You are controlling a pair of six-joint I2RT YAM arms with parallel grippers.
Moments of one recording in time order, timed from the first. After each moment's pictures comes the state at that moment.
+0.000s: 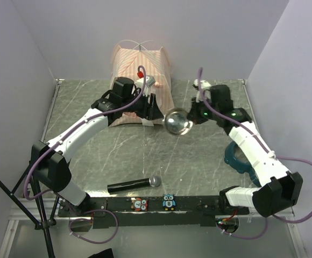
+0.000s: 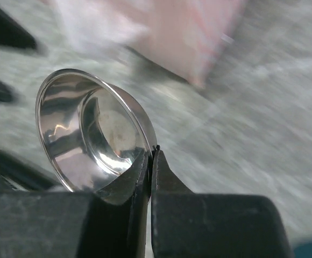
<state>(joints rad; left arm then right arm) -0.57 1.57 1.41 -0.34 0.51 -0.30 0.34 1.26 1.23 -0.60 -0.30 0.06</state>
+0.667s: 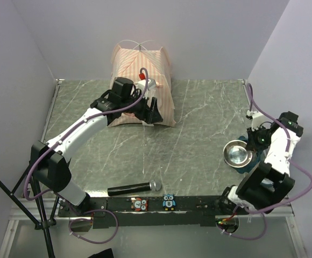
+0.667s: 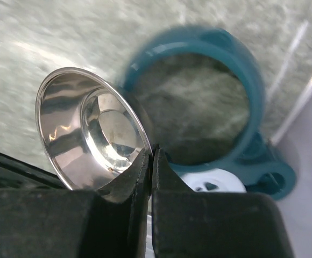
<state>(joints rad) -0.56 1.57 1.42 -0.41 0.55 -0.17 -0.65 1.28 1.10 -1.14 -0.49 -0.96</state>
